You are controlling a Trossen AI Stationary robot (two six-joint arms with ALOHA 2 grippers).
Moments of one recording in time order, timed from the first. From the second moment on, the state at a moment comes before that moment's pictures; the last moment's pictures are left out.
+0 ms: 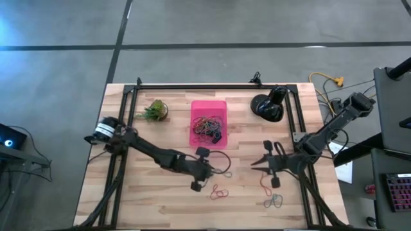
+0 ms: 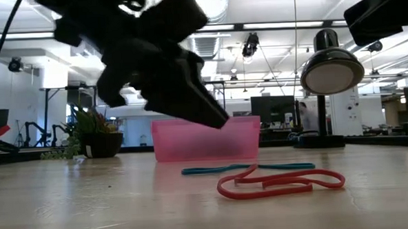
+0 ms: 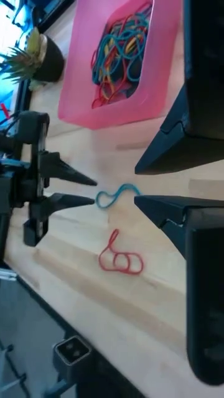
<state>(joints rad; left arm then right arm) -0.34 1.84 1.01 0.16 -0.25 0.09 0.70 0.95 0.42 0.02 0.56 0.22</state>
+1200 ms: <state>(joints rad) -0.29 1.98 1.09 0.00 -0.16 -0.07 0.74 0.97 0.42 0.07 0.56 0.25</state>
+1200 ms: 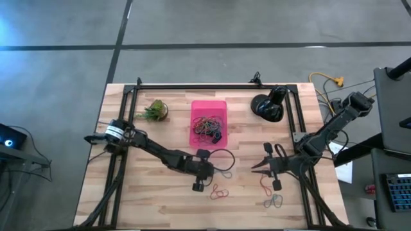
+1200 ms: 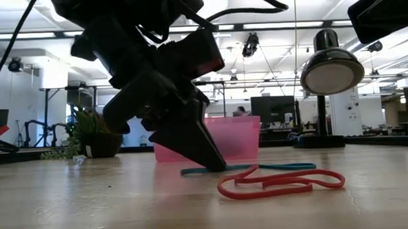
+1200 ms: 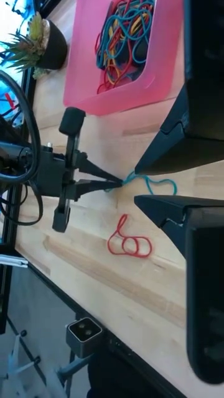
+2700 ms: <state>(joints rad) -0.05 1.61 1.07 -0.17 -0.53 0.18 0.74 0.97 0.42 0.06 0.56 0.27</state>
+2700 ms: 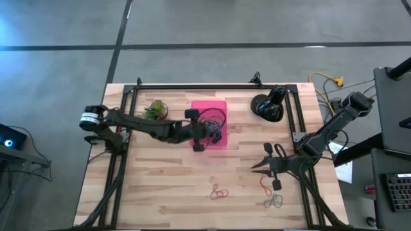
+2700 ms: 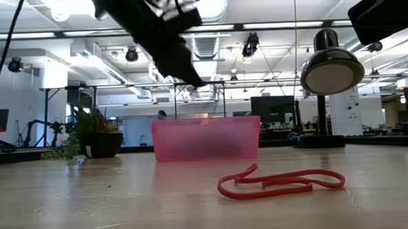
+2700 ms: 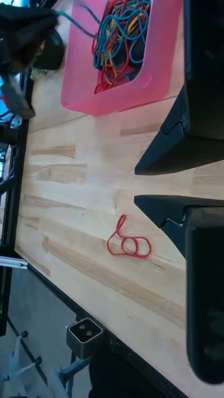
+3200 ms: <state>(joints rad) 0.03 1.66 1.07 -0.16 -0.47 0.20 0.74 0.97 0.42 0.06 0.56 0.27</state>
